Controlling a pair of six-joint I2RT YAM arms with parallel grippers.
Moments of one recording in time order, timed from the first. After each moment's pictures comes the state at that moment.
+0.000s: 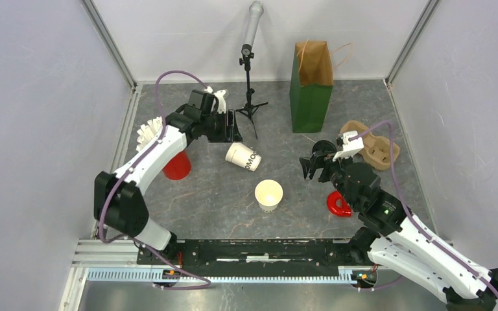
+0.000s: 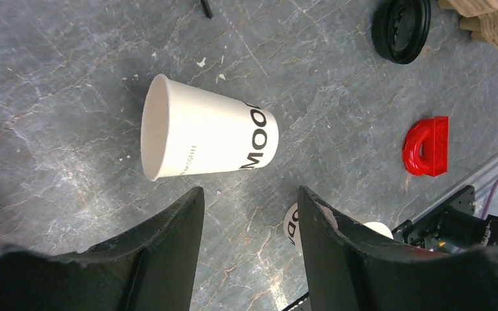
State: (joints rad) left arm -0.44 1.50 1.30 -0.59 0.27 -0.34; right arm 0.79 0.62 0.64 -0.23 0.42 0.32
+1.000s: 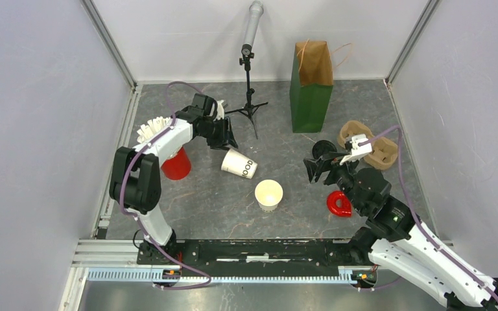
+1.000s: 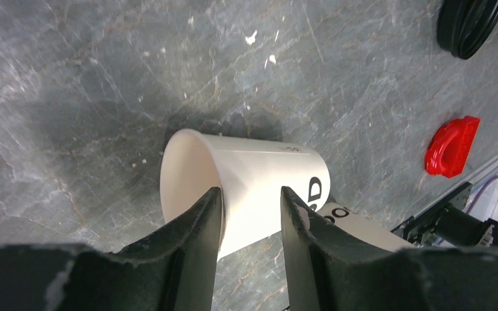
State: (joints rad) left arm -0.32 1.75 1.30 -0.56 0.41 -0.34; right arm 0.79 0.53 0.63 -0.26 0.39 0.30
